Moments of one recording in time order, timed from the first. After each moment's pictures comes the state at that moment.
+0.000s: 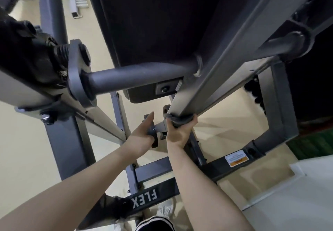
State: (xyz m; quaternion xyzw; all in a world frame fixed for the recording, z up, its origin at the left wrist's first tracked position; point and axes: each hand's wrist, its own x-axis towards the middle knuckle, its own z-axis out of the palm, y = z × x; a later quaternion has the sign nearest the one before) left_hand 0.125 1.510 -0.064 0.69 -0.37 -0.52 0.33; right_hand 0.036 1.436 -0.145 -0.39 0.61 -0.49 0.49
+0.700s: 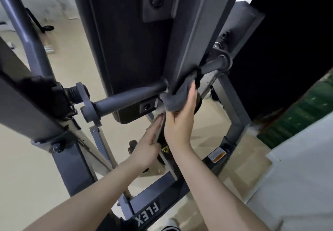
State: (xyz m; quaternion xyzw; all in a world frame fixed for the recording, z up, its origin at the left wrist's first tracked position) left_hand 0.097 1.521 -0.004 0.56 -0.55 -0.47 0.40; right_hand 0.010 1.478 0.029 -0.56 0.48 -0.60 0.30
